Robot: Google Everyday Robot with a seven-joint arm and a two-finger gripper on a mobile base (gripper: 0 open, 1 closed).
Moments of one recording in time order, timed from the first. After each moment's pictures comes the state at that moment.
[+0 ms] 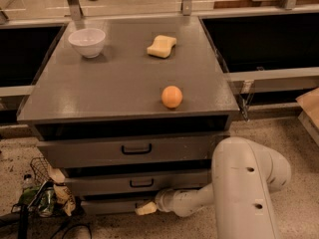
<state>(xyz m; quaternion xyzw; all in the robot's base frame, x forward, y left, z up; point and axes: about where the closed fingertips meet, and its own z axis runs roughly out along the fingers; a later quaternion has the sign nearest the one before) 0.548 0.038 0.228 -0.31 0.87 0.24 0.31</state>
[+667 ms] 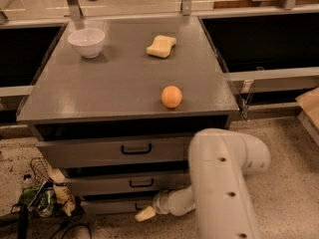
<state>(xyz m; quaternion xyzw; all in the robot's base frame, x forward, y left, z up) 0.533 0.040 0.211 -0.36 0.87 0.21 0.27</state>
